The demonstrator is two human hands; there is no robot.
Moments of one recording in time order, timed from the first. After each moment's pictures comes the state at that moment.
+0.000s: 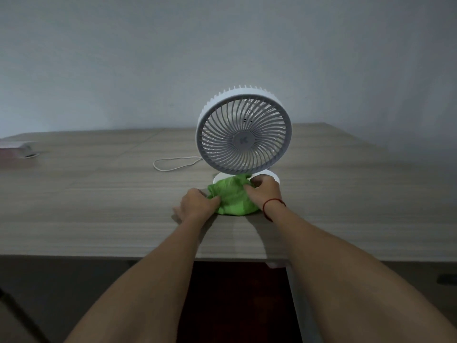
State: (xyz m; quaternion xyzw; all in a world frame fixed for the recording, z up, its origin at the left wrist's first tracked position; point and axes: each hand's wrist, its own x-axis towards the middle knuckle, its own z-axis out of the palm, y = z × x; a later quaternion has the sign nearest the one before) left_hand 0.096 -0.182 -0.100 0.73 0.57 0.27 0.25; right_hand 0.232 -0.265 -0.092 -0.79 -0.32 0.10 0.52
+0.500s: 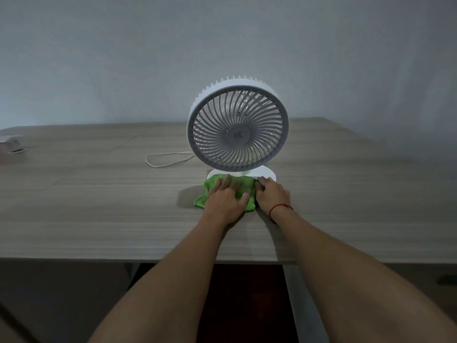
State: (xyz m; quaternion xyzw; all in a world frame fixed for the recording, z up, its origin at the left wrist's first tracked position) left_hand 0.154 -0.193 -0.124 0.91 0.33 0.21 0.14; right_hand 0.267 -0.271 -0.119 -0.87 -0.38 -0.02 0.32
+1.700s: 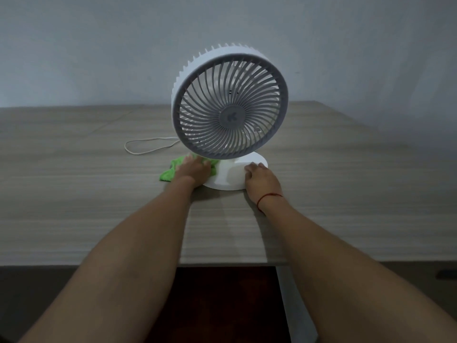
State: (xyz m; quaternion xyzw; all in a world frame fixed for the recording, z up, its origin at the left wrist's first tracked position) left_hand 0.184 -0.093 -0.111 0.88 0.41 0.15 0.18; right_hand 0.282 -0.254 -0.127 -0.85 -0.40 -0.04 0.33
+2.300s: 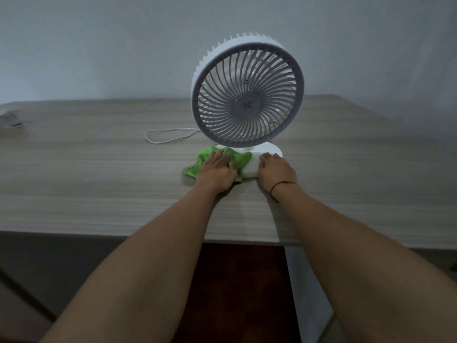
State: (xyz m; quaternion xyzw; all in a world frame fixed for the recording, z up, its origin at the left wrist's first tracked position) left_hand 0.159 -0.158 -0.121 0.90 0.36 0.18 0.16; right_hand 0.269 -0.265 -0.115 -0.87 -0.41 -0.05 0.28
